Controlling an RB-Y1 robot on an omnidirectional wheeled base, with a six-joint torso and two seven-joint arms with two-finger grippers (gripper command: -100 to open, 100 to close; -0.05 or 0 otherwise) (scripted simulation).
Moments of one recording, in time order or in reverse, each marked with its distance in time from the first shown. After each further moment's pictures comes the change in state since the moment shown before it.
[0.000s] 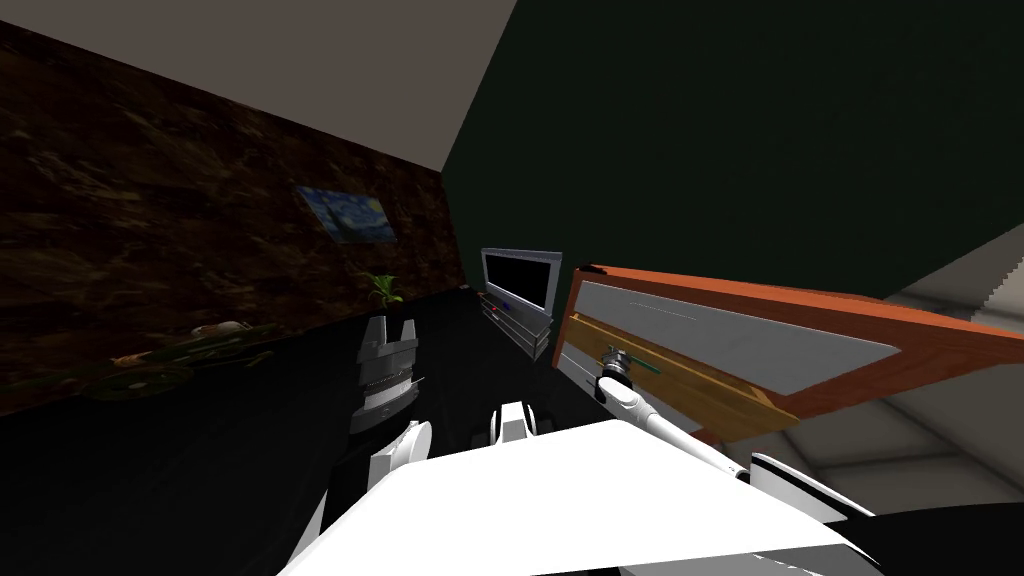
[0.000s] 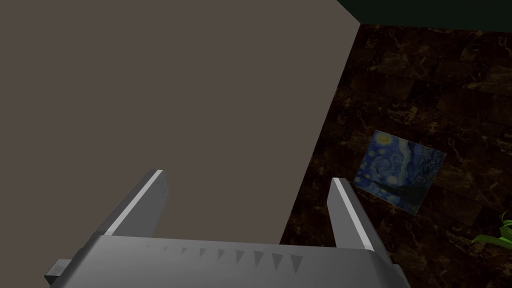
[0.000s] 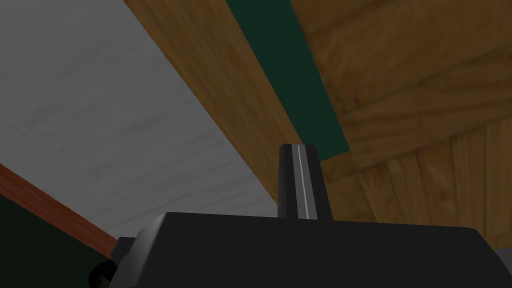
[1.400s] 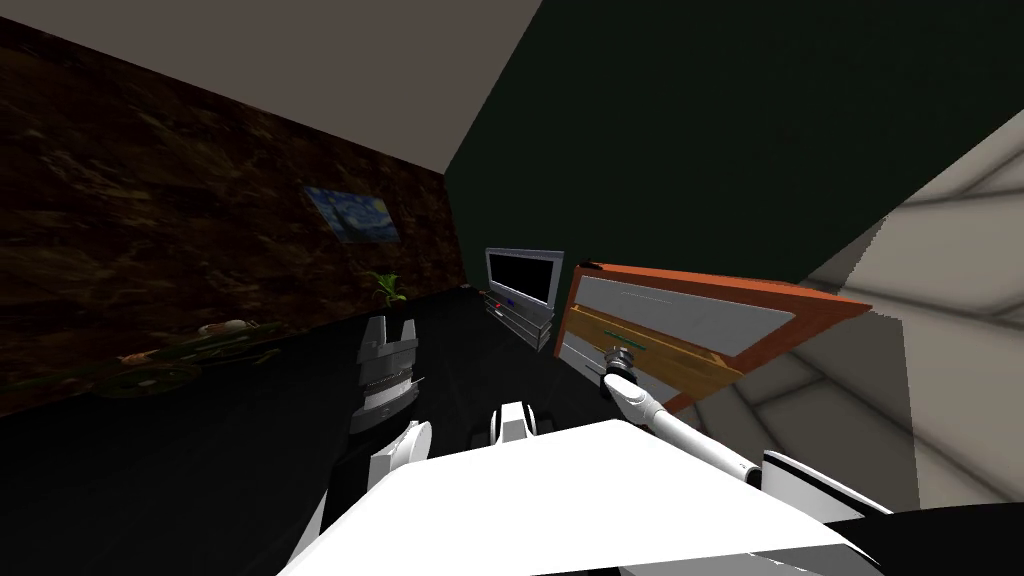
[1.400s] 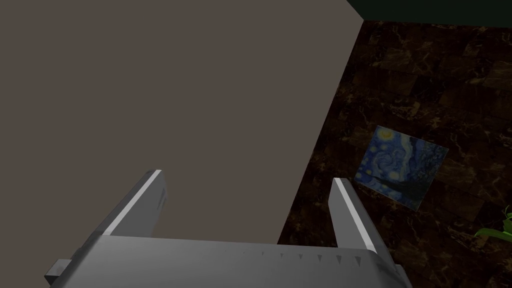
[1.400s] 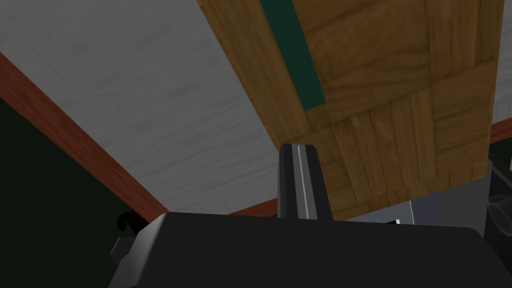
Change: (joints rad) left arm 0.000 0.000 0.000 0.000 0.000 0.000 0.000; right arm 0.001 -0.054 -0.012 -0.008 -0.050 -0.074 0.059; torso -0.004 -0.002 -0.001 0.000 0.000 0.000
